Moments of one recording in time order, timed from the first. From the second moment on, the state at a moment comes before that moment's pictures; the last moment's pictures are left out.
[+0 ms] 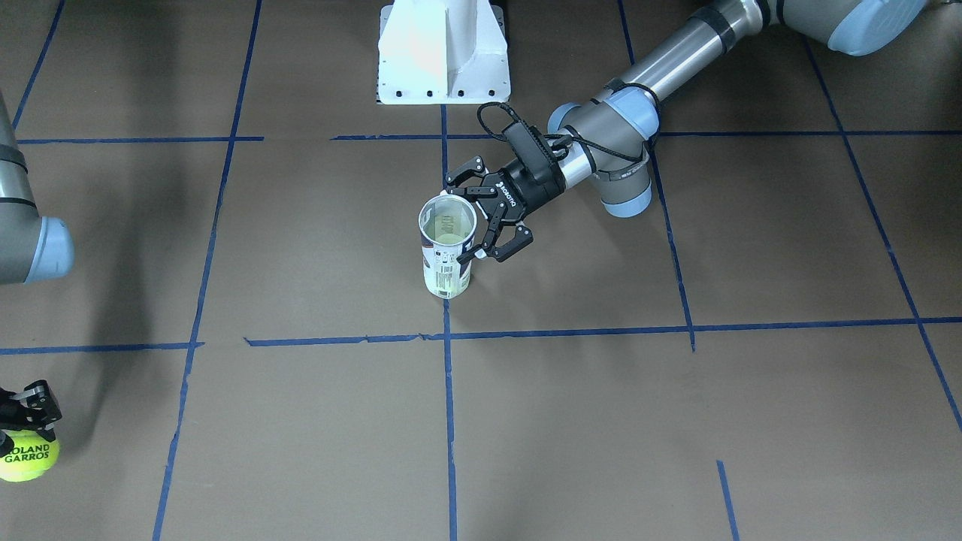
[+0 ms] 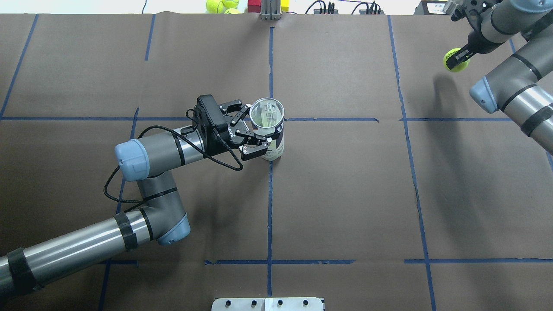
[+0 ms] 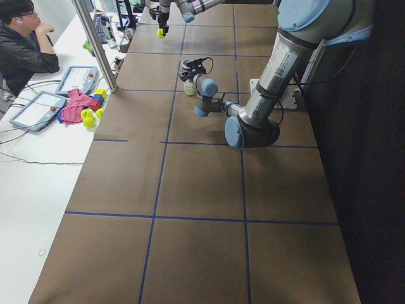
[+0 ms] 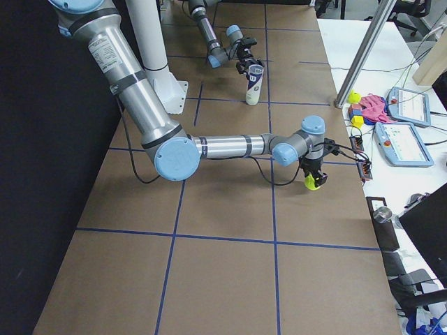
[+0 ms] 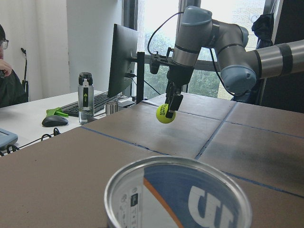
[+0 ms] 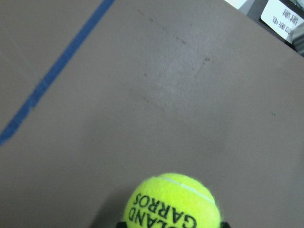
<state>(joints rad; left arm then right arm) -0.50 -2.23 -1.19 -3.29 -1.56 -0.42 1.16 -1.04 1.12 -1.06 2.07 0.16</state>
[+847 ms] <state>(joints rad) -0.50 -2.23 -1.19 -3.29 -1.56 -0.42 1.02 -0.97 1.73 -1.64 2.13 0.71</state>
